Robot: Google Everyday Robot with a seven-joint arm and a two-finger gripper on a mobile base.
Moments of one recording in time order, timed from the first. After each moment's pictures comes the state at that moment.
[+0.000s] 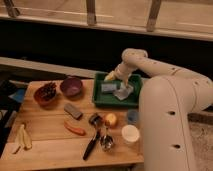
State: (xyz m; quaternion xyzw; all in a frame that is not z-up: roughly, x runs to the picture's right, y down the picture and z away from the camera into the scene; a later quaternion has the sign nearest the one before) arm 0.090 -0.048 0.920 -0.27 0.06 0.75 0.60
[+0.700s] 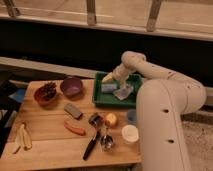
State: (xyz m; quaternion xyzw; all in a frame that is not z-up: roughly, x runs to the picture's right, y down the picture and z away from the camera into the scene) arm 0.070 -0.040 0.948 -0.30 0.04 0.74 0.60
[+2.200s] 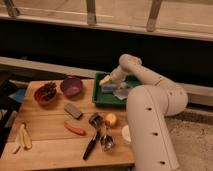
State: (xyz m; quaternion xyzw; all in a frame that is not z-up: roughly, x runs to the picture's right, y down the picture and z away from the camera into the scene) arm 0.052 -0.023 0.989 -0.35 0.04 0.73 0.59
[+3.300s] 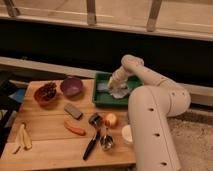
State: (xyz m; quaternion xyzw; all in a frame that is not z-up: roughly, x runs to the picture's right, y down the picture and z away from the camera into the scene) arm 0.066 -0.021 0.990 -0.34 0.05 0.74 0.58
